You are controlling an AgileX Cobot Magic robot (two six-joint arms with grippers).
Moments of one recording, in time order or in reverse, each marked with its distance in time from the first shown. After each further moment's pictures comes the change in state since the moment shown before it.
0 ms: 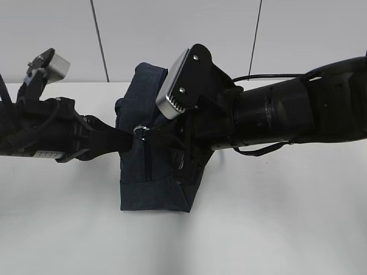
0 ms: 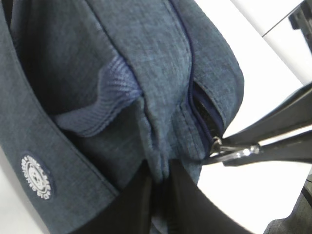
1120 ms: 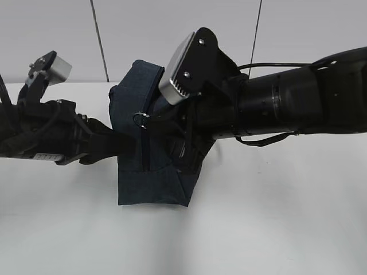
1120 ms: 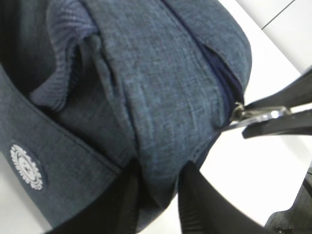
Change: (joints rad) left arm 0.000 0.000 0.000 0.022 0.006 0.000; right arm 0.000 -0.036 -0.011 0.010 0.002 0.000
